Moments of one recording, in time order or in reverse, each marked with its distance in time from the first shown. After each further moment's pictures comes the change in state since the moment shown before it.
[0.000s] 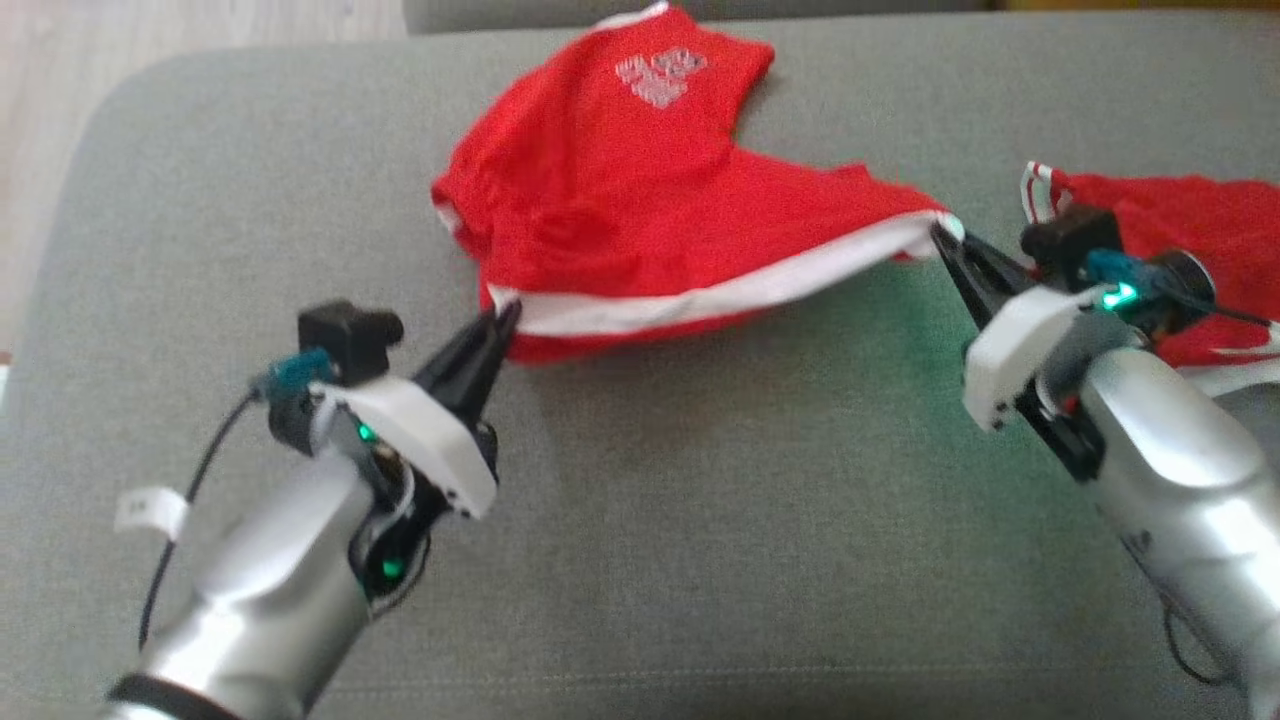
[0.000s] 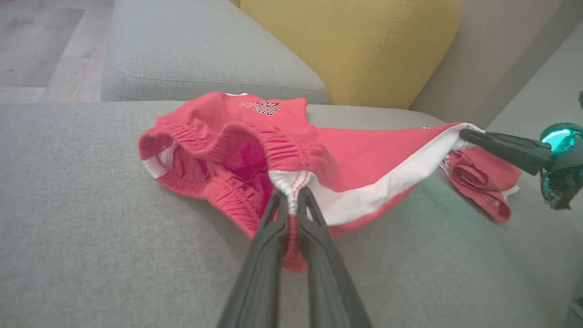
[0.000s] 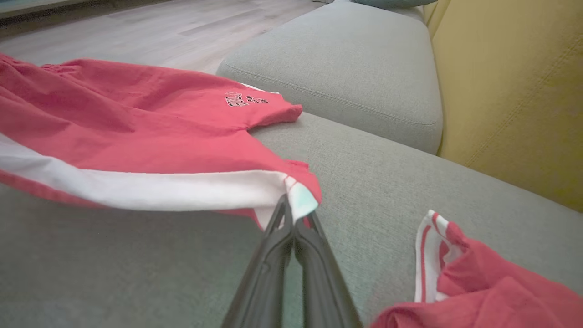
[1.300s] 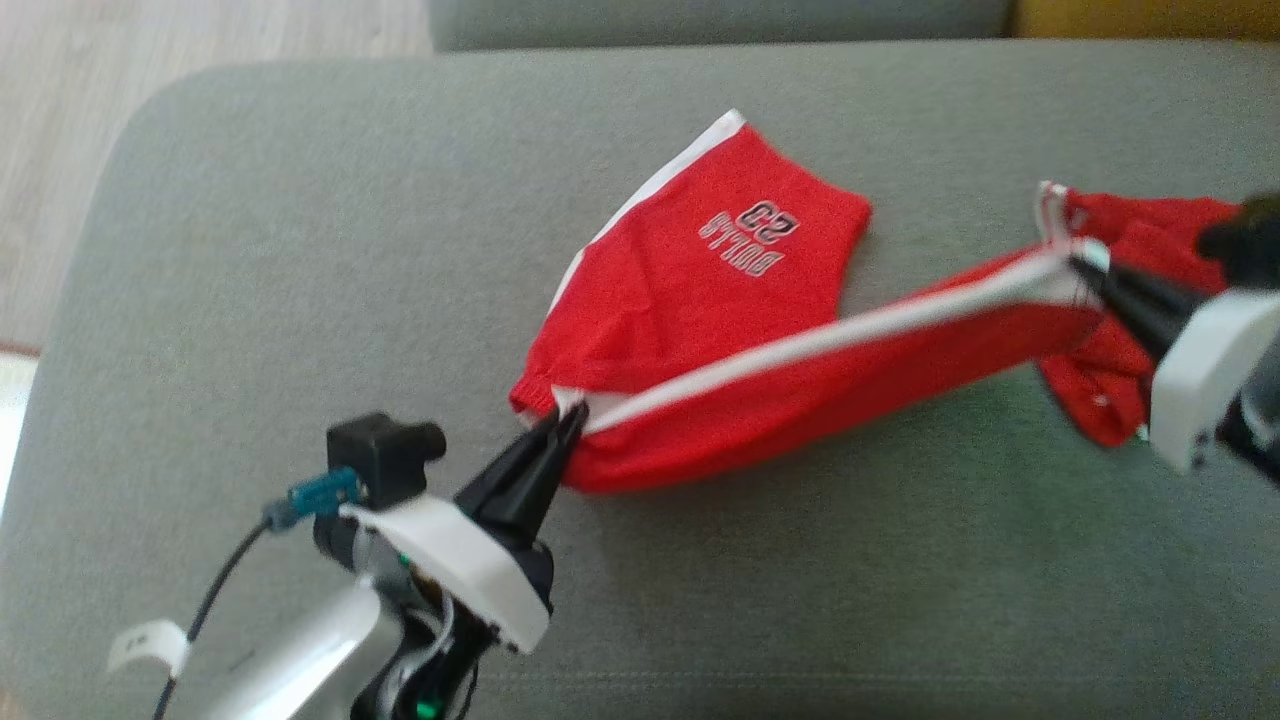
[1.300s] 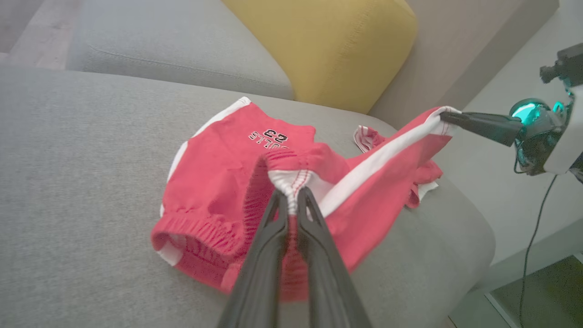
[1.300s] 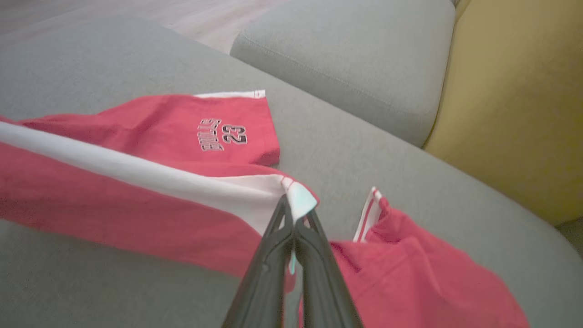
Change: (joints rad) left arm 0.301 0.137 -0.004 -0.626 -0.047 0.257 0.123; right arm 0.323 -0.444 -0.203 -0.788 0.166 0.000 0.508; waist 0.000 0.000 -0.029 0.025
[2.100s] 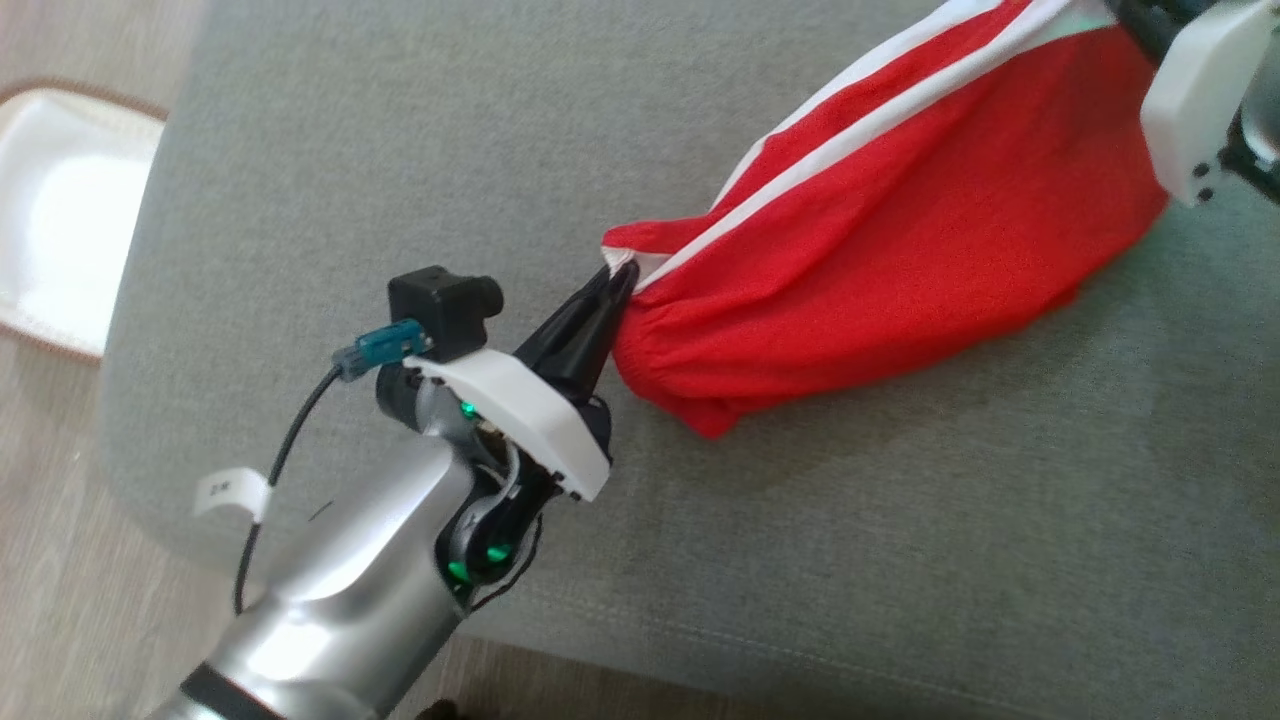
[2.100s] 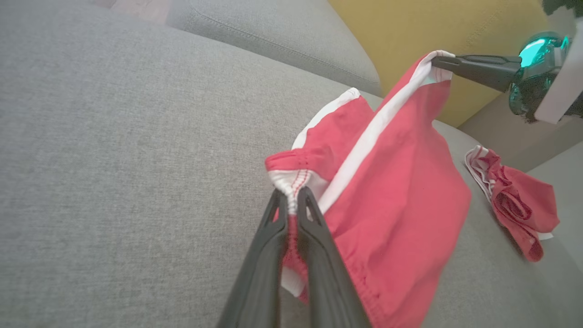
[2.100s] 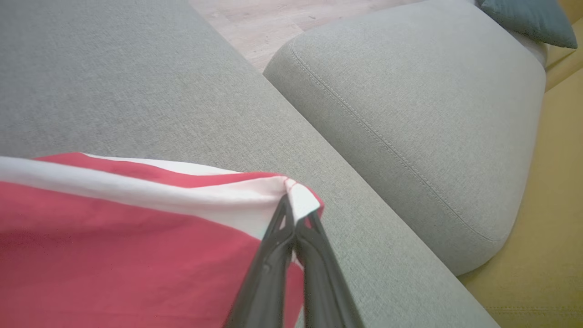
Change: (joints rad) left arm -0.272 -0.196 0.008 0.324 0.001 -0.091 -0.036; right arm -0.679 0.066 0.429 0.375 -0.044 0.000 -0.050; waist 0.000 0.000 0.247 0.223
